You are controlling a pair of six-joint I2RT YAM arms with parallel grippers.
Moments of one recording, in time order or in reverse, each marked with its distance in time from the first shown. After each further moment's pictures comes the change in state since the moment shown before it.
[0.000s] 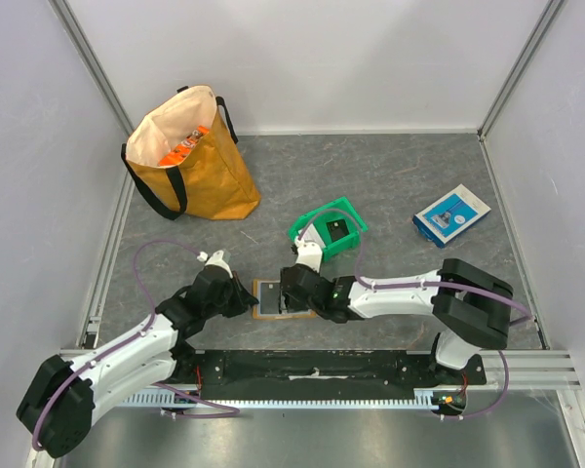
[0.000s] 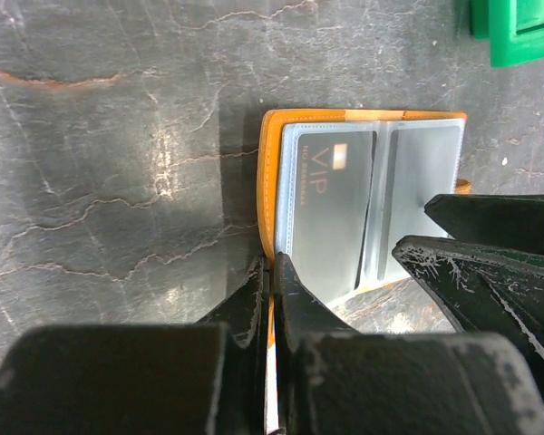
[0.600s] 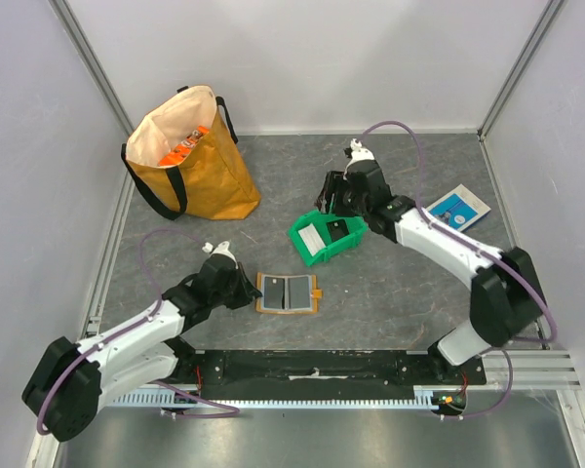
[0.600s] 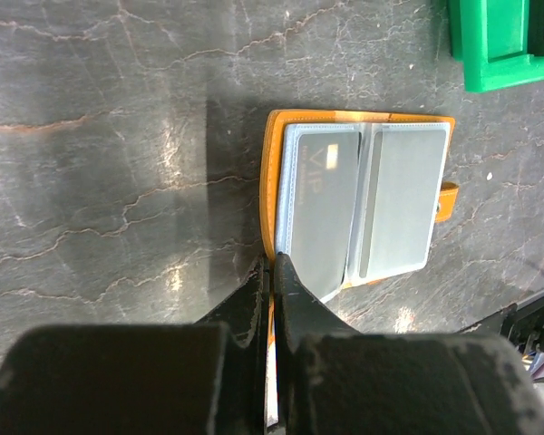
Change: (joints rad) left arm 0.000 0.109 0.103 -0.023 0.000 0.009; right arm -0.578 -0.164 0.252 -0.116 -0.290 -0.373
